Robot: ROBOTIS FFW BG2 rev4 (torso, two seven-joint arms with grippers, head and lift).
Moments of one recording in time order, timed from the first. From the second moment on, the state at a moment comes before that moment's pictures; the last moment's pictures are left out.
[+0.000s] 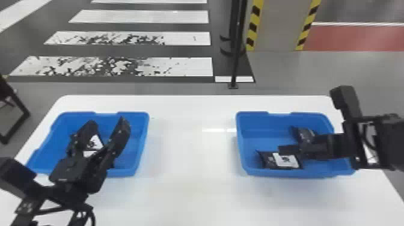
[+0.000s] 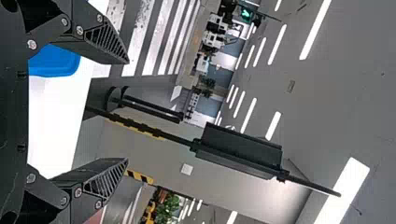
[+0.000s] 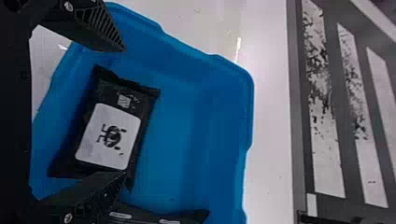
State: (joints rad) left arm 0.51 0.06 0.11 -2.13 0.44 0.02 -0.22; right arm -0.20 -0.33 -0.03 -1.94 -0.12 1.52 0.61
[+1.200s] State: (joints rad) left arm 0.50 0.07 0.09 -2.13 0.41 0.10 -0.23; right arm -0.33 -0.31 0.06 -1.66 -0.24 1.57 0.39
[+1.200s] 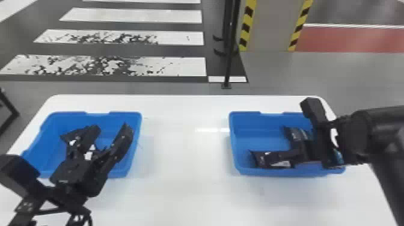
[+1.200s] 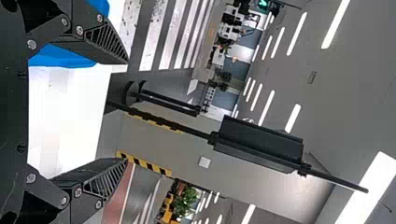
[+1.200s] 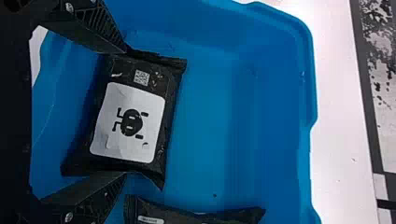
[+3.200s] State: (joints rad) left arm 0.51 0.07 0.06 -2.10 0.49 -0.02 -0.23; right arm -0.12 -0.30 -0.07 -1.98 -0.58 1.20 0.44
